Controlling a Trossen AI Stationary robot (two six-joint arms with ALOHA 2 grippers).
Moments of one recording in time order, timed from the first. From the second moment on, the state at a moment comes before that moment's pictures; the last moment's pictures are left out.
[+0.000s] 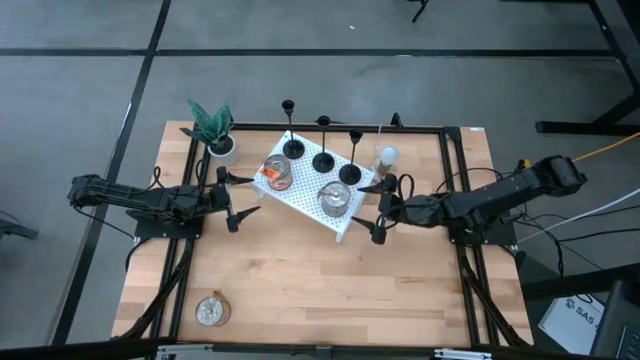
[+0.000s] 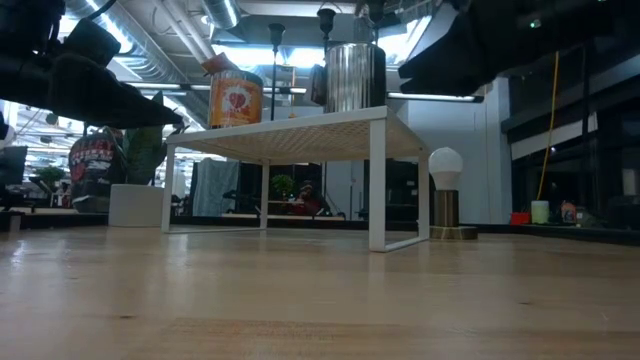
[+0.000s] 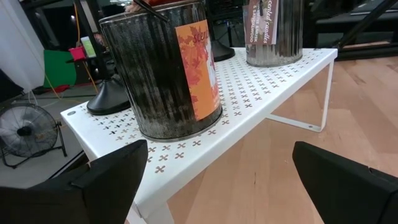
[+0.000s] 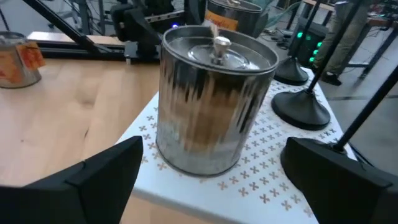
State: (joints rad) left arm -0.11 0.21 0.01 0.08 -0.45 0.10; right arm 0.25 1.20 0.53 0.35 0.49 0.02
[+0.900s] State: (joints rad) left arm -0.11 0.21 0.01 0.08 -0.45 0.10; right arm 0.16 1.29 0.53 0.48 0.34 0.02
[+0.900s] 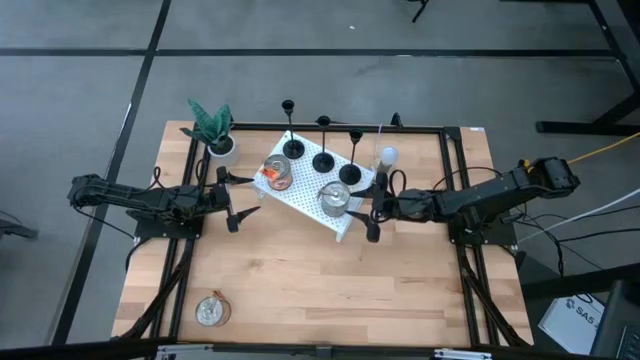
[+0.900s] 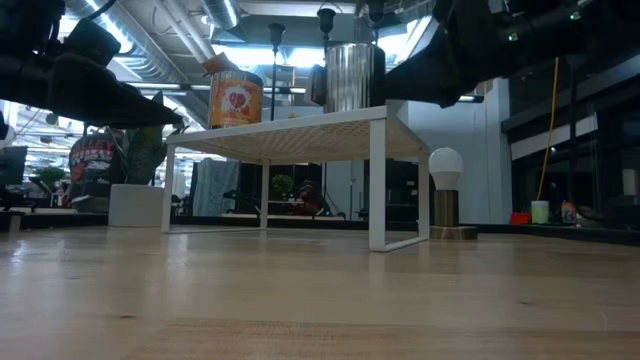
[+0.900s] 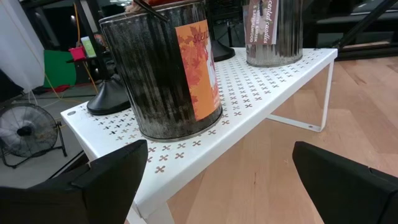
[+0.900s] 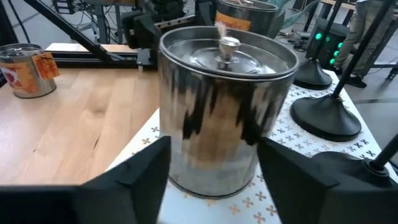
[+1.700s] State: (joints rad) left arm -0.11 0.21 0.01 0.08 -0.45 0.10; right arm 0.11 1.34 0.53 0.56 0.25 0.05
